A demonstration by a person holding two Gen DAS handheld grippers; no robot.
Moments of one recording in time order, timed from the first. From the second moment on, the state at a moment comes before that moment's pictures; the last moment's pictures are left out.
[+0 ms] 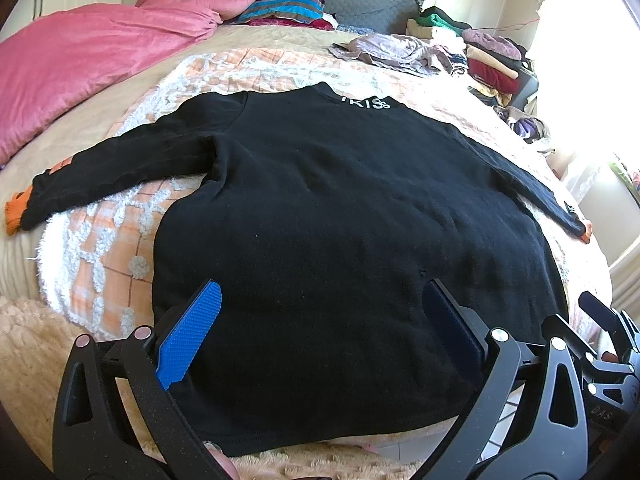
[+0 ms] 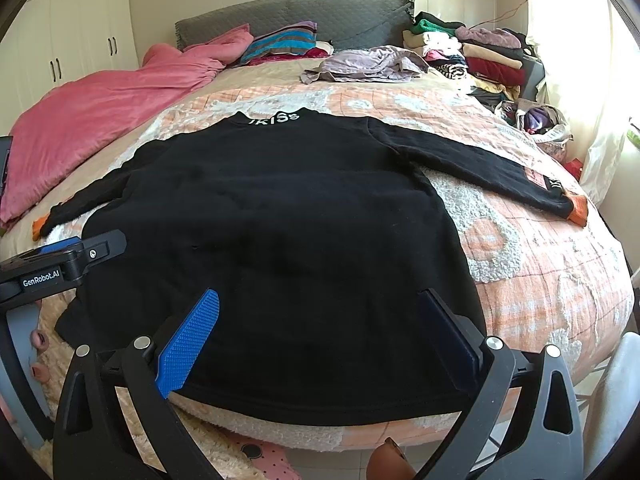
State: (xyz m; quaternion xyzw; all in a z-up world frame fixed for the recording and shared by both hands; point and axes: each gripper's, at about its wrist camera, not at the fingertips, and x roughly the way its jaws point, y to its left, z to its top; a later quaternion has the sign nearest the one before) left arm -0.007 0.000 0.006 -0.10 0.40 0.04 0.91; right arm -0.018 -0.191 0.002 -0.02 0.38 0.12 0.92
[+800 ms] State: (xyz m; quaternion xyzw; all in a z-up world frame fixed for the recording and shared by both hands) left arm -0.008 -0.001 0.007 -0.10 0.40 0.04 0.91; right arm -0.020 -0.189 0.001 -0.02 0.38 0.12 0.92
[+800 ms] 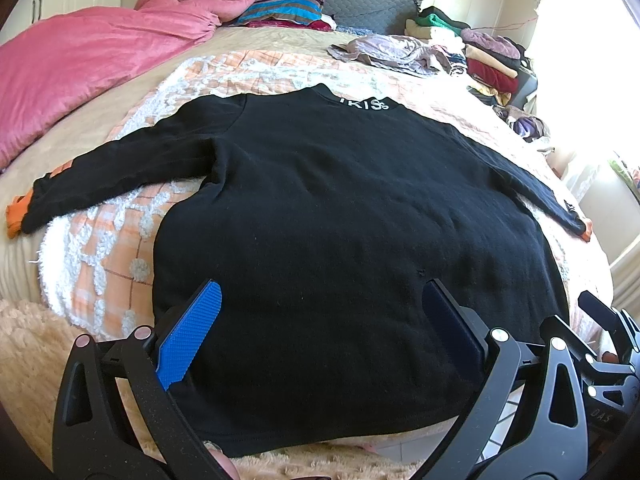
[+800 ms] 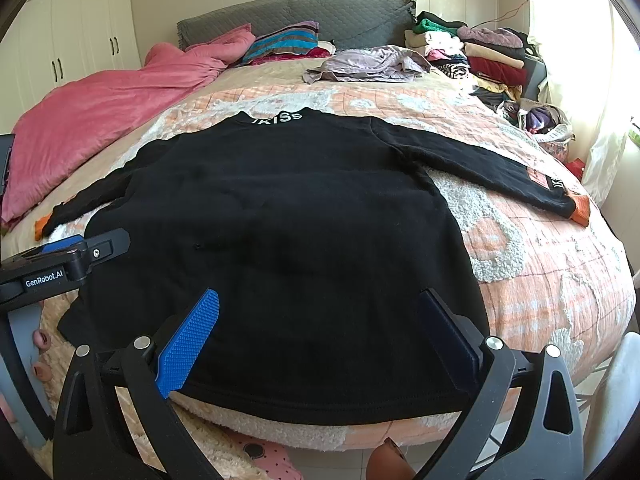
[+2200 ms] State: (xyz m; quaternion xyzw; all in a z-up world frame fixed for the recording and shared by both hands) left arm 0.061 0.033 0.032 -0.12 0.40 0.06 0.91; right arm 0.046 -0.159 0.028 -0.01 0.35 0.14 0.93
